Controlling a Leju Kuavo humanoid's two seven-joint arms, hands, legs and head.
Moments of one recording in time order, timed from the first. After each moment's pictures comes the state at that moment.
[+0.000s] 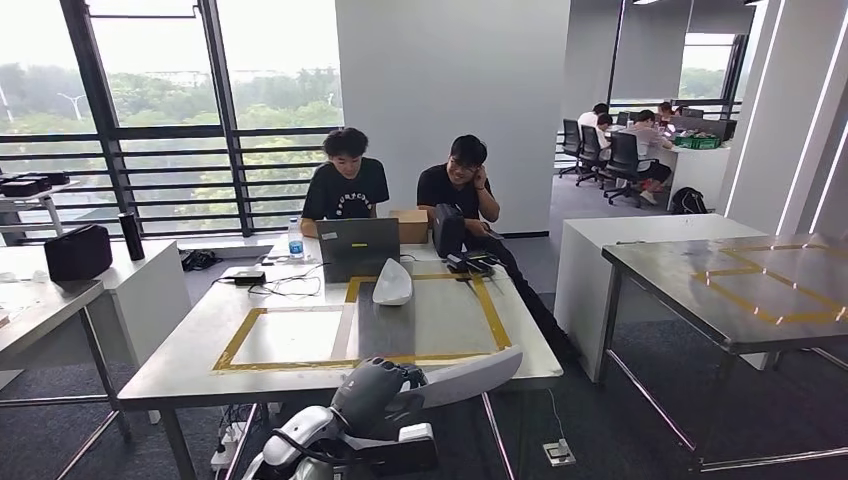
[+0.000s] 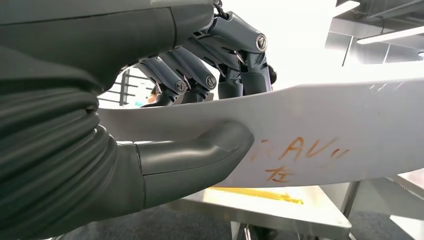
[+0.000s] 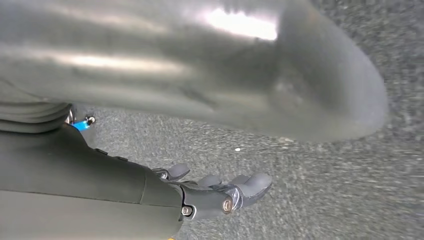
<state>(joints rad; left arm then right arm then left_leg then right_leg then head) -1.00 -0.21 -0.35 -0.50 -1.01 0.04 -0.51 -0.04 -0.01 -1.14 -0.25 1.31 0.03 -0.03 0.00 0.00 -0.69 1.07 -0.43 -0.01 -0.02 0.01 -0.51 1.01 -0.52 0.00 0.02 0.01</state>
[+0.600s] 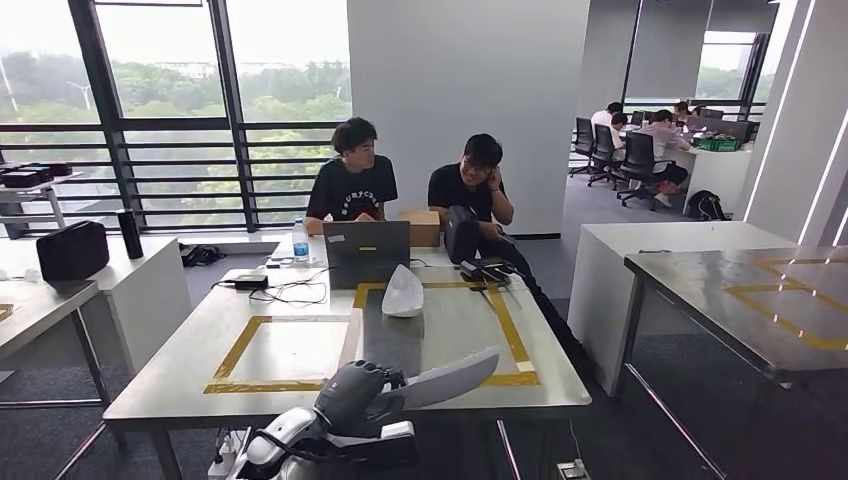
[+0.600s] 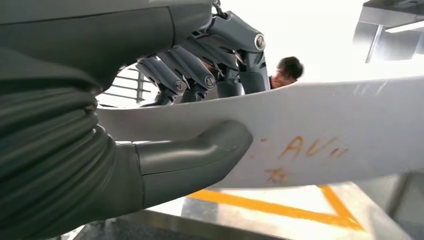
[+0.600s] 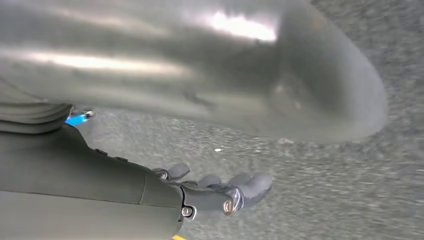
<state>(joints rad) -1.00 -0.15 -0.33 -0.47 -1.01 0.05 -0.51 -0.03 0.00 -1.15 -0.25 1.36 0.04 -0.05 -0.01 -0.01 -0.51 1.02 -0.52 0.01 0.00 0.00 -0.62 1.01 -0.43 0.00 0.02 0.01</state>
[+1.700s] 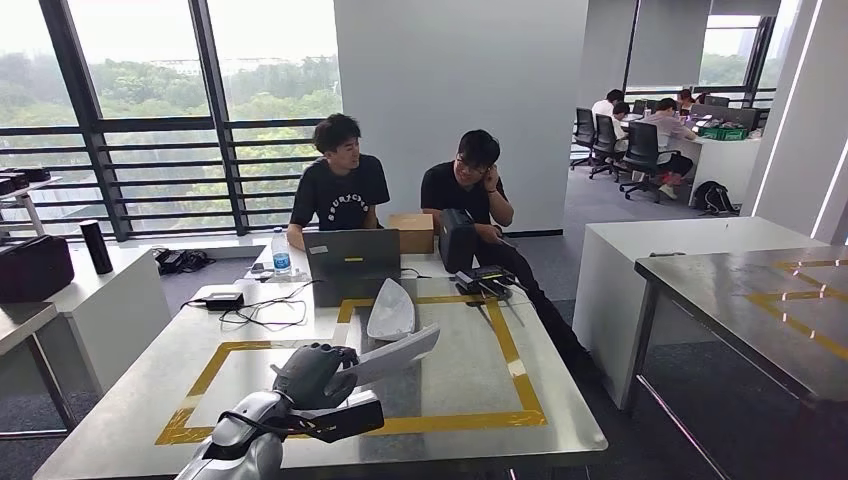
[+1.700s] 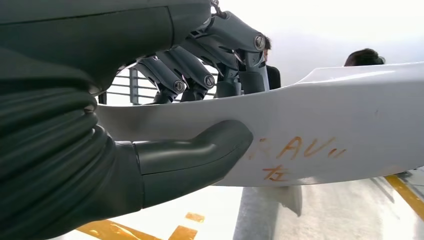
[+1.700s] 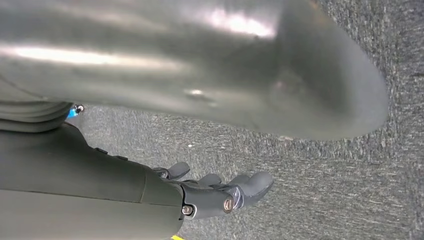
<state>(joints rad) -1.06 -0.06 -0.32 -0.39 -1.05 0.09 -0.38 -0.02 0.02 -1.16 -0.23 1.38 0.02 -0.07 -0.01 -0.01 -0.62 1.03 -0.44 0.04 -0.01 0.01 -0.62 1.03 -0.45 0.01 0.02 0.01</state>
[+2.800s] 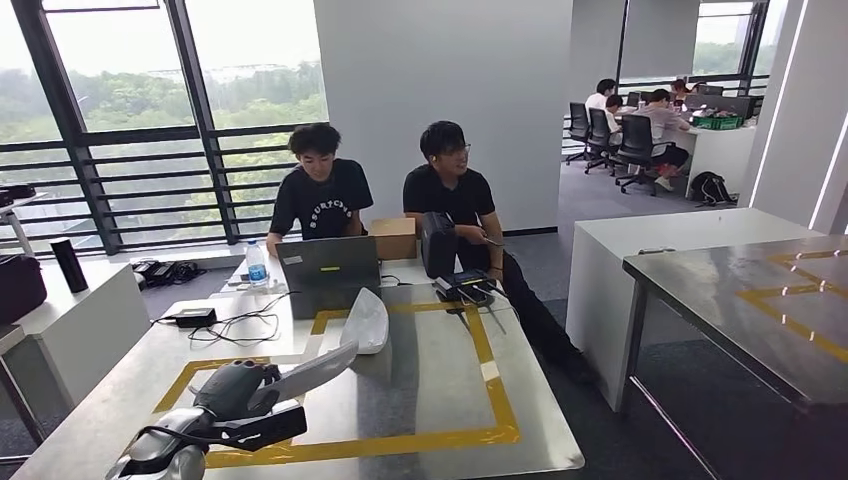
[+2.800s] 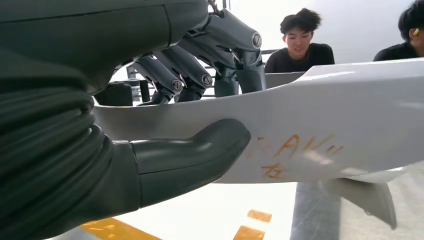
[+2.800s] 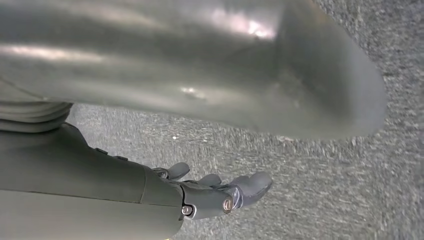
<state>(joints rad) -1.03 0.14 -0.27 -0.35 -1.06 0.05 -0.38 -0.04 0.02 -1.15 -0.21 1.42 0.06 -0.06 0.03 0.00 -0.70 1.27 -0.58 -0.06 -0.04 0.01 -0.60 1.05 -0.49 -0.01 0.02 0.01</state>
